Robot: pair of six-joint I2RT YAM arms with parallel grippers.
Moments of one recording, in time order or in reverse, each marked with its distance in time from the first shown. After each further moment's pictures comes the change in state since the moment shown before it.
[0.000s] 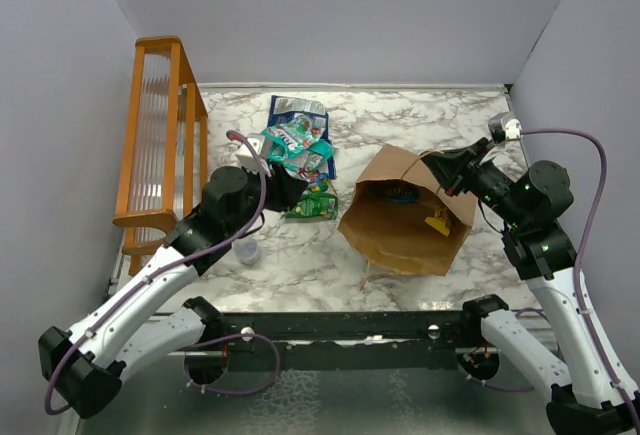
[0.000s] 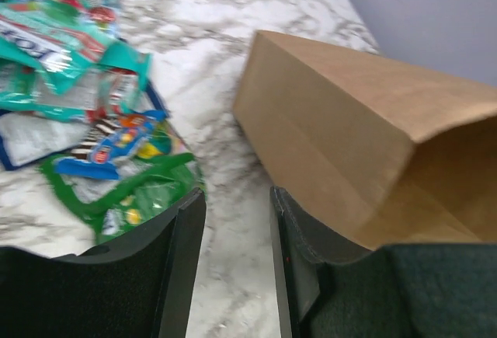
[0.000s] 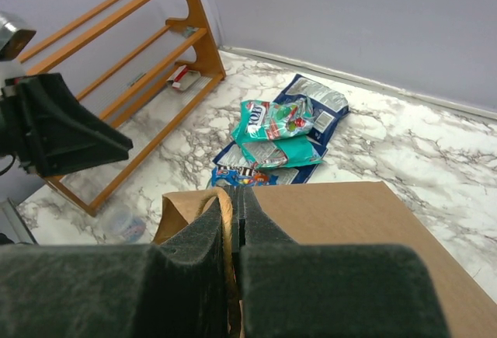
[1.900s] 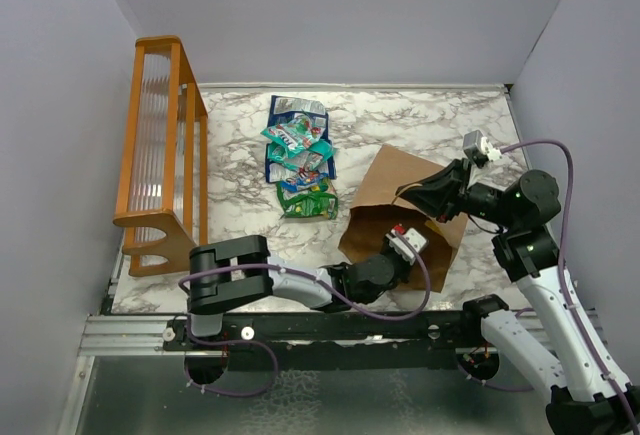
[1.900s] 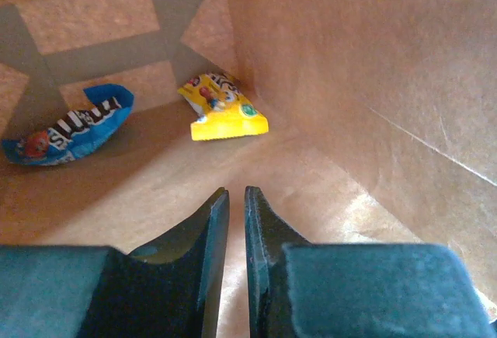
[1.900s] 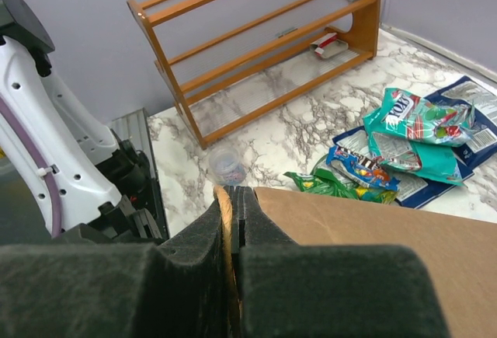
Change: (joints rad) left arm -0.791 0.927 0.058 1.023 -0.544 0.312; right arm 0.001 -0.013 -0.142 0.210 -0.491 0.071
